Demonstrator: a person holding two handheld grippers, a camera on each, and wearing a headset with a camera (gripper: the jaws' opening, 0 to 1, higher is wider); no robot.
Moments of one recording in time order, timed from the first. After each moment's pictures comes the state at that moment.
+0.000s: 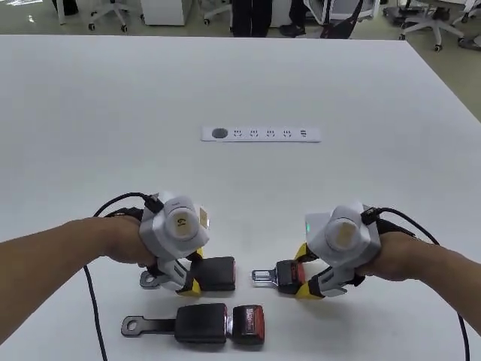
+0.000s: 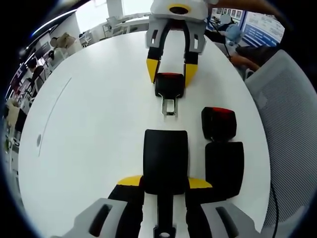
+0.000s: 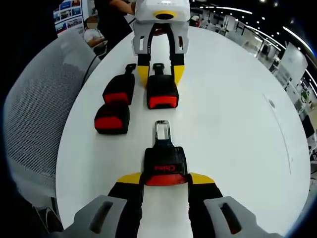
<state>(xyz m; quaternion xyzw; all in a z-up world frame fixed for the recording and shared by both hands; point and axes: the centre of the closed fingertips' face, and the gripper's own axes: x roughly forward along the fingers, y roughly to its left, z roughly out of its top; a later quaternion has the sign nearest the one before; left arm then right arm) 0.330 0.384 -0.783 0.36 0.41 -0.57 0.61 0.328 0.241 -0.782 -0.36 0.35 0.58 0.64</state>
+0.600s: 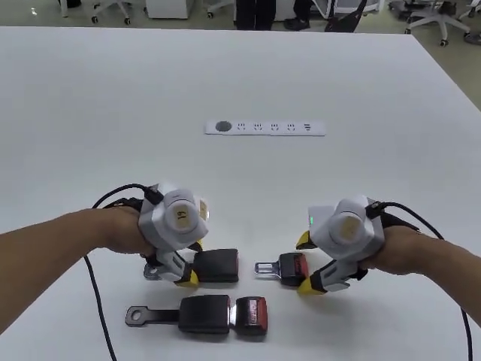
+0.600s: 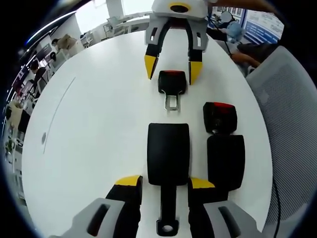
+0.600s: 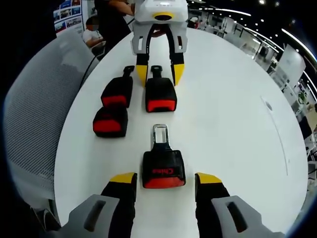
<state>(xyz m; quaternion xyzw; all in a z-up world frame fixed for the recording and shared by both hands) 0.334 0.397 -0.778 0.37 0.40 -0.56 0.62 0.332 0.244 -0.777 -0.36 0.34 0.58 0.65</state>
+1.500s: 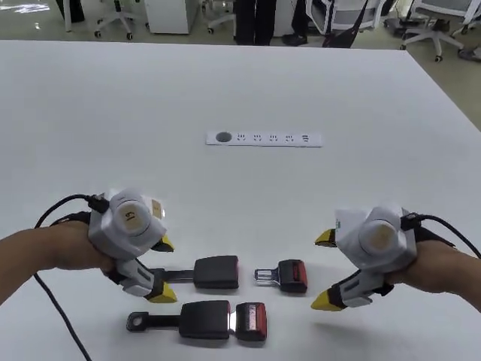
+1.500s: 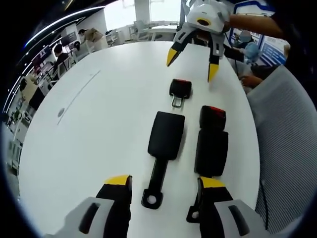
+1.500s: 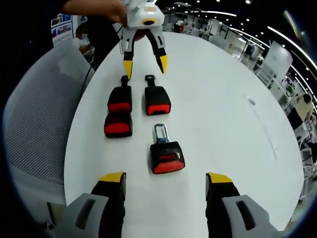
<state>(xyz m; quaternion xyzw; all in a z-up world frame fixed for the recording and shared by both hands) 0.312 0.440 -0.752 0.29 0.41 -0.51 0.70 0.317 0.218 -0.747 -0.33 0.33 0.54 0.70</state>
